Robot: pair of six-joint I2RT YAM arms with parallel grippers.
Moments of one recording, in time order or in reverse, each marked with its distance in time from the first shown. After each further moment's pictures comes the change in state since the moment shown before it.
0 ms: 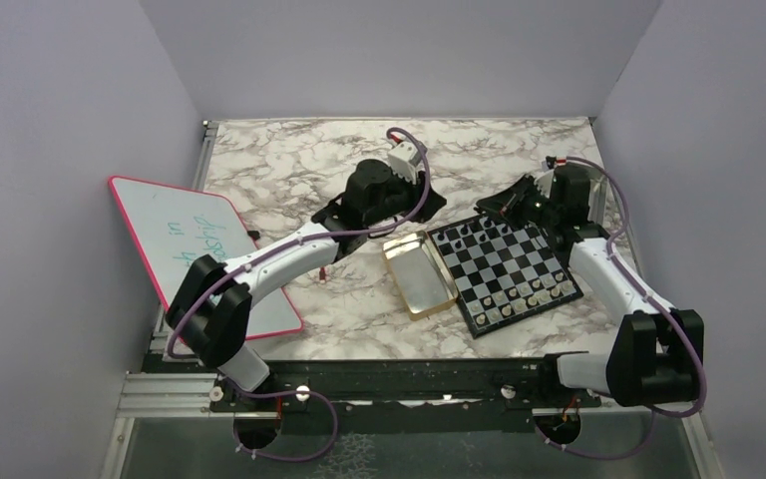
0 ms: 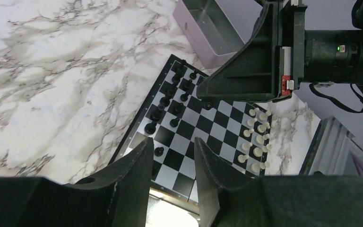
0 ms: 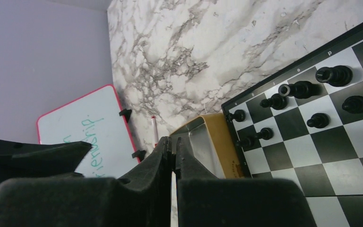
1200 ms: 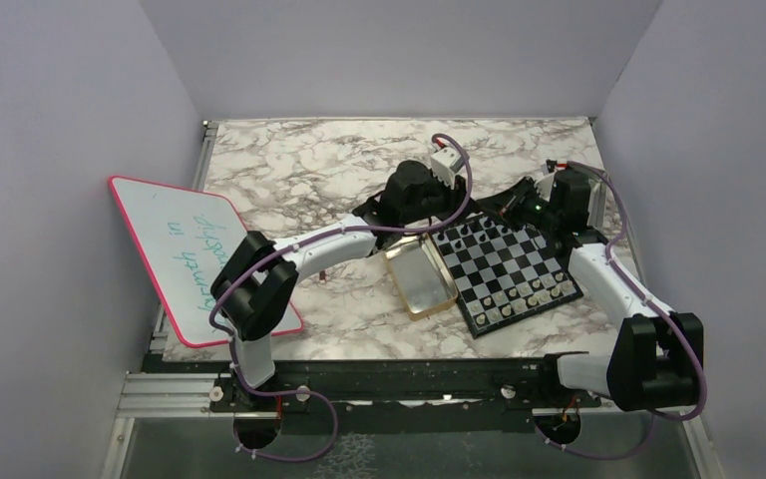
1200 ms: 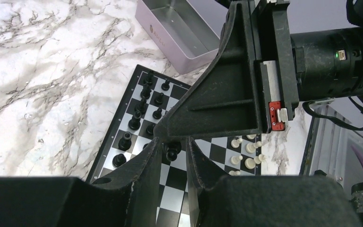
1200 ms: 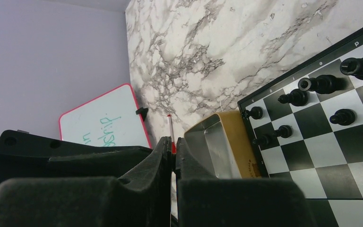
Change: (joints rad) left arm -0.108 0.271 0.184 0.104 0.043 0.052; right arm 0.000 -0.032 -0.050 0.092 -0.031 0.097
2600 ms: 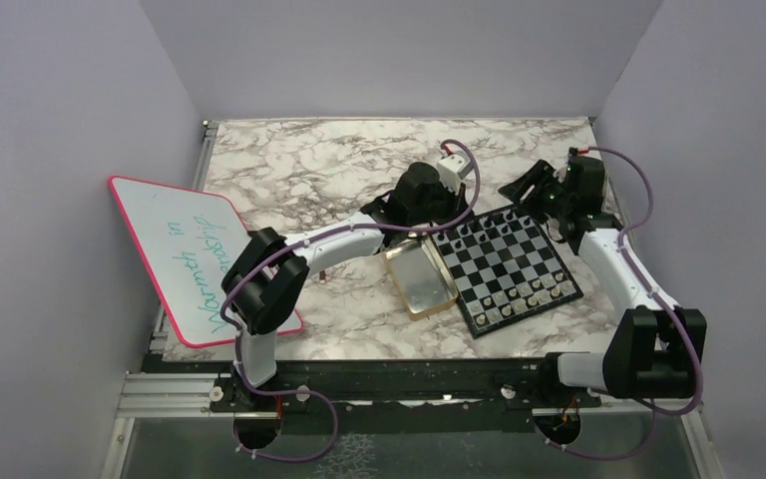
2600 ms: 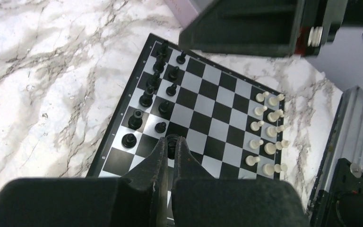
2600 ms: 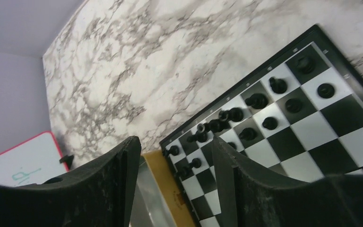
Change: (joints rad) left arm -0.005 0.048 0.042 -0.103 -0.024 0.033; right arm -0.067 0.021 0.114 -0.205 0.241 -0.269
